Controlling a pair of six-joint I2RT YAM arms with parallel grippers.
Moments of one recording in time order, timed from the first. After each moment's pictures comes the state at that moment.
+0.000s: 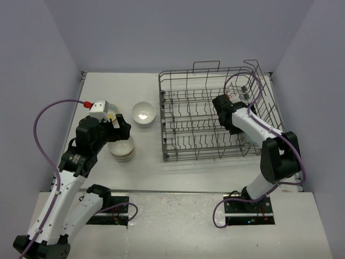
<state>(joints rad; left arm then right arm) -0.28 0.70 0.82 -0.54 -0.05 -0.31 0.35 1.63 1.17 -0.92 0.95 0.18</state>
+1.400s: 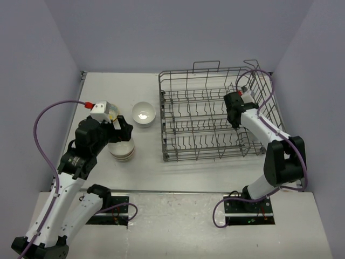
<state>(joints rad) -0.30 0.68 0.82 -0.53 -0.03 -0.30 0.24 1.58 1.15 -0.81 1.04 0.10</state>
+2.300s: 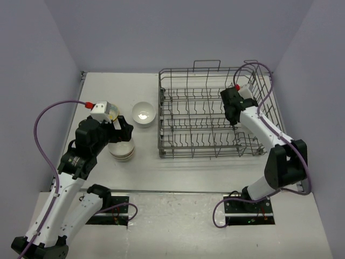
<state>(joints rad) -0.31 0.68 0.82 -0.53 -0.03 -0.30 0.28 1.56 1.21 -0.89 1.14 0.11</state>
